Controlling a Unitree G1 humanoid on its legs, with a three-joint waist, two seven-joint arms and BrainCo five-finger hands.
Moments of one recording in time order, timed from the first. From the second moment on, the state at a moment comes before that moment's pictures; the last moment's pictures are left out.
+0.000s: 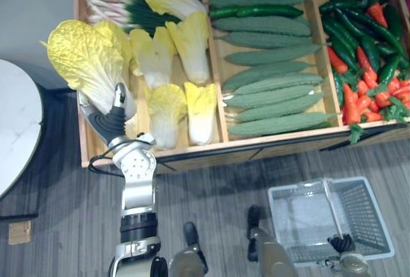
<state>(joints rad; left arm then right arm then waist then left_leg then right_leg) -0.34 0.12 0.26 0.01 0.18 -0.07 0.65 -0.02 -0.22 -0.38 1.04 -0.35 -0.11 -0.13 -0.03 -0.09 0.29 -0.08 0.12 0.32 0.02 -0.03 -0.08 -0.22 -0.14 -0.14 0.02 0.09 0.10</state>
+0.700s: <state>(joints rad) -0.15 0.29 -0.13 -0.13 0.17 -0.29 0.32 0.06 -0.51 -0.22 0.86 -0.40 -0.16 -0.03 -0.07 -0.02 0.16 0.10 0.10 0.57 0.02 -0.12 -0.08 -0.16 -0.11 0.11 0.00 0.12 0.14</state>
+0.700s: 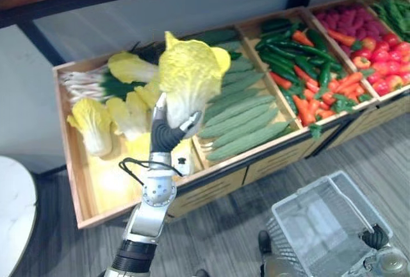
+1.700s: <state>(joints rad) -0.34 0.50 -0.81 -0.16 -0.07 -0.40 -0.05 0.11 -0.76 0.09 0.35 -0.39 -0.23 0.10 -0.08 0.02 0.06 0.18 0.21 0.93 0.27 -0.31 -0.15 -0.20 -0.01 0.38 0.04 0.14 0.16</state>
